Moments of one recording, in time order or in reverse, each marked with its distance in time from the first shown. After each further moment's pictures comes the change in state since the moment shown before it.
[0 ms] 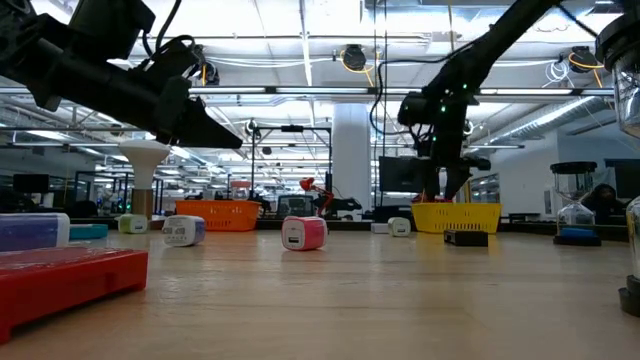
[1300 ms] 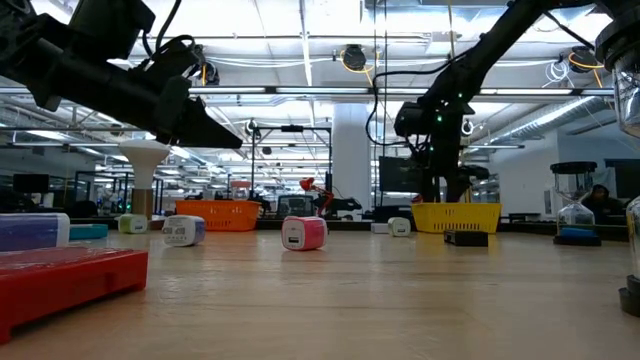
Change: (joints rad) left arm 0.000 0.000 0.000 0.000 0.000 0.000; right arm 0.010 0.051 0.000 0.014 -0.001 0.002
